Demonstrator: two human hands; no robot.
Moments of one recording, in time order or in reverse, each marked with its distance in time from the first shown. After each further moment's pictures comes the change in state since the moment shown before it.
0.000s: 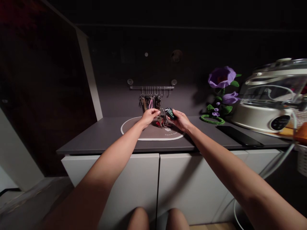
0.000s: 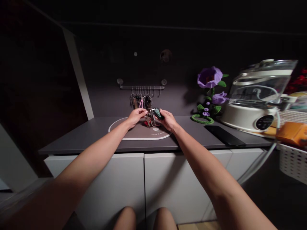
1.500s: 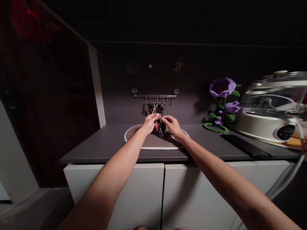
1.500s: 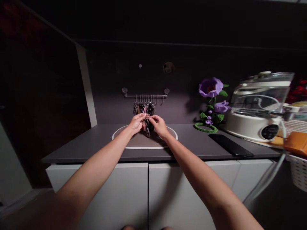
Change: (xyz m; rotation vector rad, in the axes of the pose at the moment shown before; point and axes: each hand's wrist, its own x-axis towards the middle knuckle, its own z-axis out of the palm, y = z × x) left_hand 0.007 0.010 -0.002 -0.475 0.112 -0.128; right_hand 0.017 0.024 0.043 -0.649 0.021 -0.361
